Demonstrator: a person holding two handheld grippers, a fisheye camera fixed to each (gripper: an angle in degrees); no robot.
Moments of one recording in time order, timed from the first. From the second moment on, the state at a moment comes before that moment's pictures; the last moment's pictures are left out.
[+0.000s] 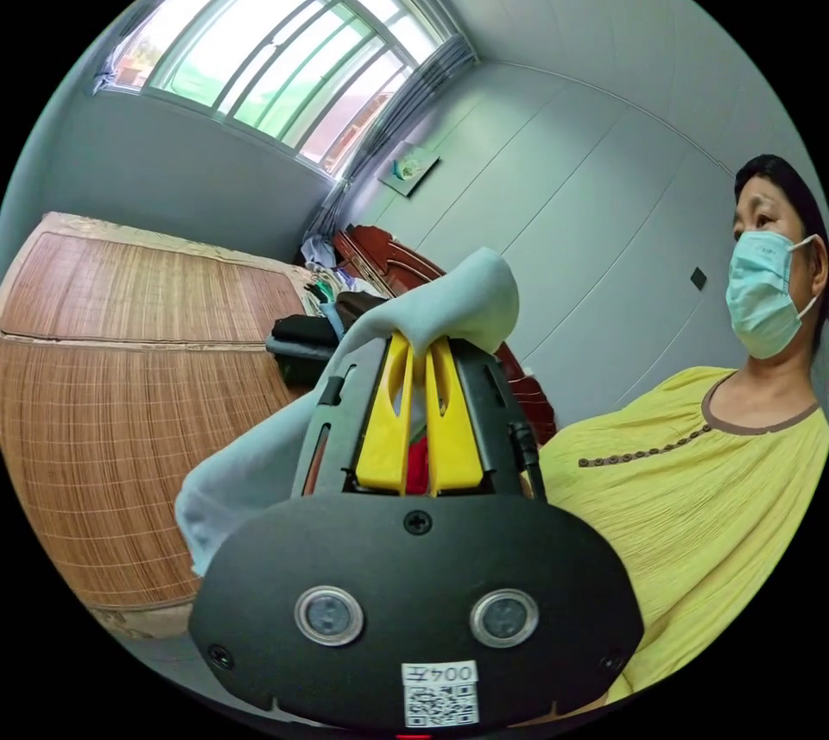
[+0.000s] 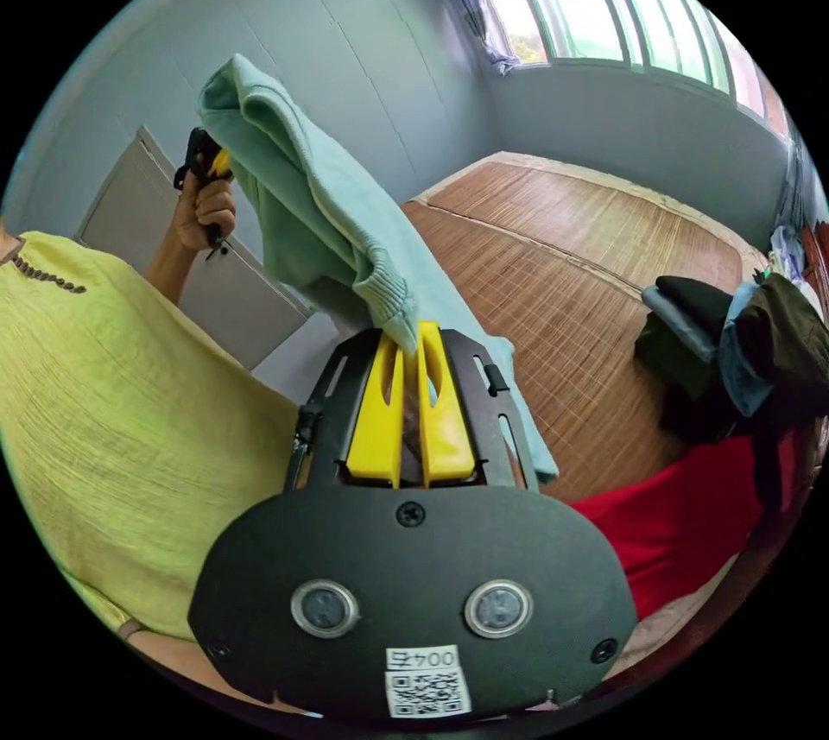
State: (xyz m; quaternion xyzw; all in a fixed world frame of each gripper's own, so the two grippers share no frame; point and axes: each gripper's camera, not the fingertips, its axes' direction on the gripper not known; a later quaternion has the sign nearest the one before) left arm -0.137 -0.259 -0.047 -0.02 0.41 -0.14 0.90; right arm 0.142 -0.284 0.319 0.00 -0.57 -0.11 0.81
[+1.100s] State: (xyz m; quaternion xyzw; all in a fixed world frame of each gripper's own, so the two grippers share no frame) left arm -0.247 -0.246 -0.035 0.04 0.42 -0.17 0.89; right arm 0.172 -0.329 0.408 0.05 -0.66 -0.19 0.72
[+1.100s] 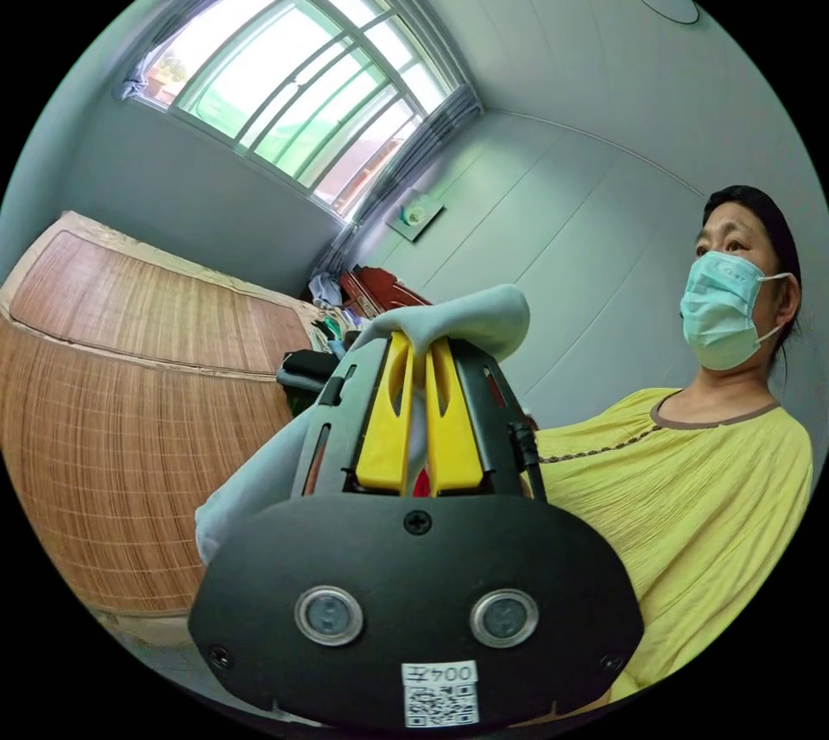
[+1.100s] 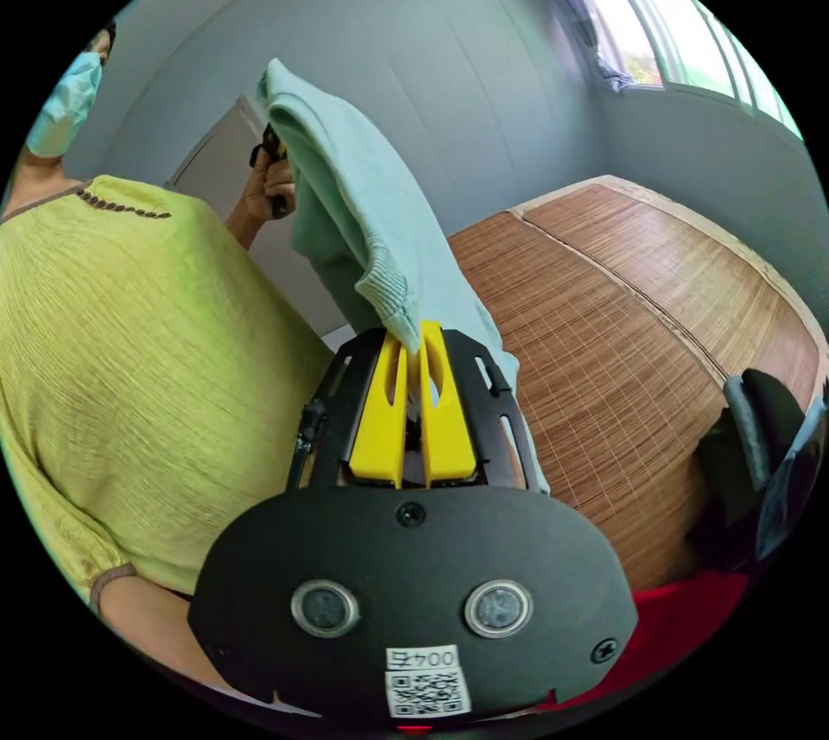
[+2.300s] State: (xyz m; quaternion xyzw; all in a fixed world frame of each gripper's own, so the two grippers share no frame) left arm -0.401 -0.133 0.195 -0.14 0.53 -0.06 0.84; right arm 0.201 -0.381 0.253 0.31 -0.66 0.17 0.66
